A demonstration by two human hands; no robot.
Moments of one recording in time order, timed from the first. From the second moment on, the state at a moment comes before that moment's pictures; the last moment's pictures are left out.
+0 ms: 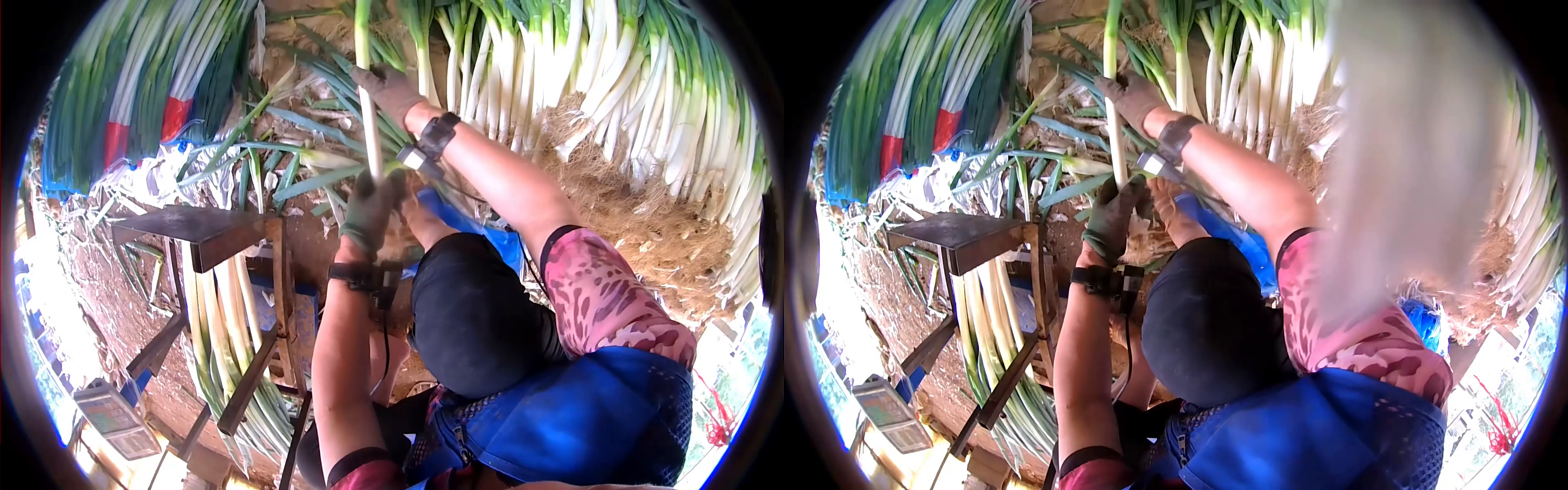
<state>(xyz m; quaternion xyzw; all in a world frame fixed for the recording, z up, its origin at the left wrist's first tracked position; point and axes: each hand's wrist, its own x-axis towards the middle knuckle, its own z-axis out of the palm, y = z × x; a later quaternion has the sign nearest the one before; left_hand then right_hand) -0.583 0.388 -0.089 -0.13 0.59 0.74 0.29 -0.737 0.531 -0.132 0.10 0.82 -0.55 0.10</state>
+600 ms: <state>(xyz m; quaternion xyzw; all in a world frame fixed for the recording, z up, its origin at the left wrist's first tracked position) -0.580 0.335 -0.099 -0.19 0.56 0.78 0.21 -0.678 0.538 -0.184 0.07 0.93 -0.33 0.14</state>
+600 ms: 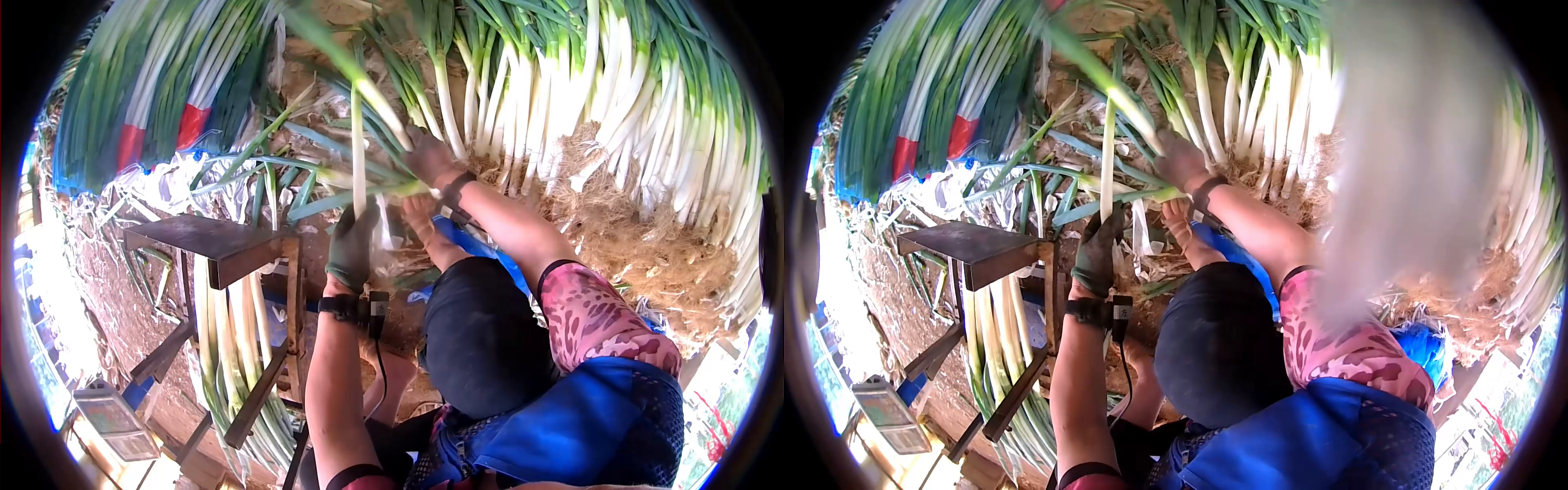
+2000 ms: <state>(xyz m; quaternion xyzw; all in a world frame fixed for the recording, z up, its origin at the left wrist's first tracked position) -0.538 0.315 -0.065 -0.31 0.48 0.77 0.28 -0.600 0.565 -0.242 0.17 0.93 -0.05 0.31</state>
